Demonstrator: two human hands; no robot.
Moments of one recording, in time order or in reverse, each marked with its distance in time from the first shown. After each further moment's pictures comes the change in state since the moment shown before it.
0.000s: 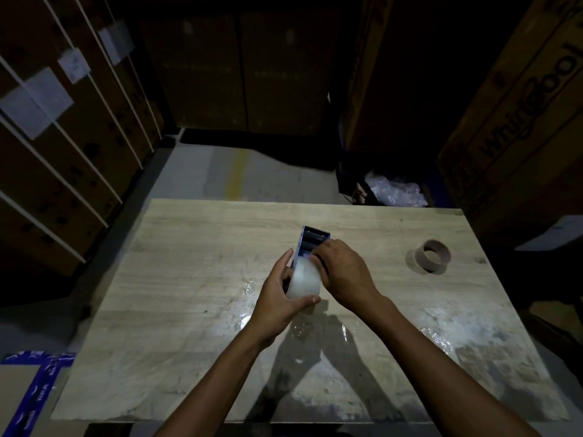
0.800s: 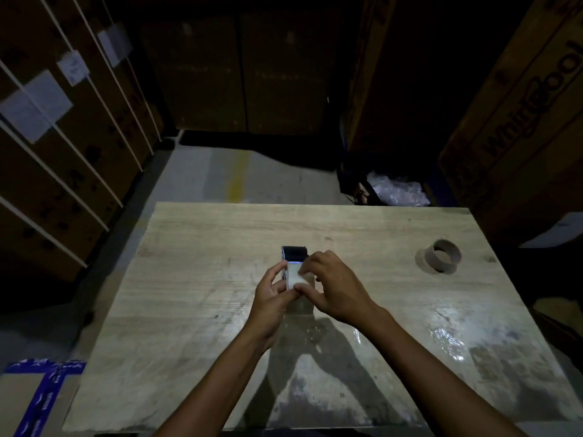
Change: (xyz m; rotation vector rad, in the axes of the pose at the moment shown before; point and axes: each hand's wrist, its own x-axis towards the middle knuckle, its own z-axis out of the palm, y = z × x) left_hand 0.016 -0.028 -0.035 -0.341 0.082 -0.181; right_hand -0.002 -0.021 0.032 0.083 -0.066 -0.138
